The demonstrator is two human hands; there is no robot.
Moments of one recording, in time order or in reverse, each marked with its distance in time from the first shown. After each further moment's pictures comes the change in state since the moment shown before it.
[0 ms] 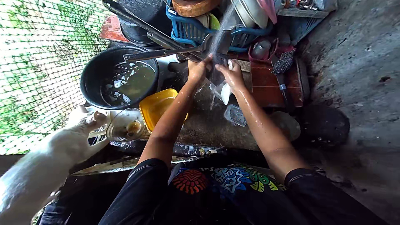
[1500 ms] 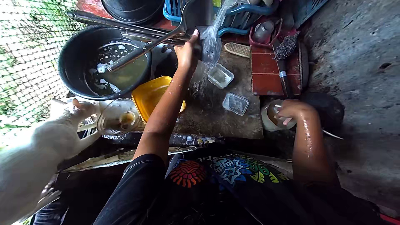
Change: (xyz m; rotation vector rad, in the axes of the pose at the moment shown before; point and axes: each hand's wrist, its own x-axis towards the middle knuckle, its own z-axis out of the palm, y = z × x) left_hand 0.013 -0.001 -0.016 -0.249 0.184 0.024; right_hand -0.122 0.009 -0.197 -1.147 -0.398 0.867
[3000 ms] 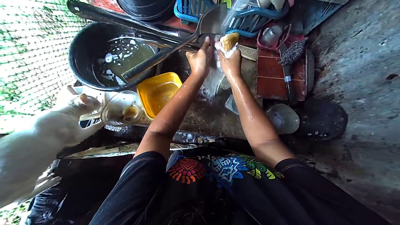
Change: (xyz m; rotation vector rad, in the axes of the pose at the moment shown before) left_hand -0.041 -0.003 0.011 -0.026 0.117 0.101; right_hand 0.005 -0.257 0.000 0.967 0.619 -0.795
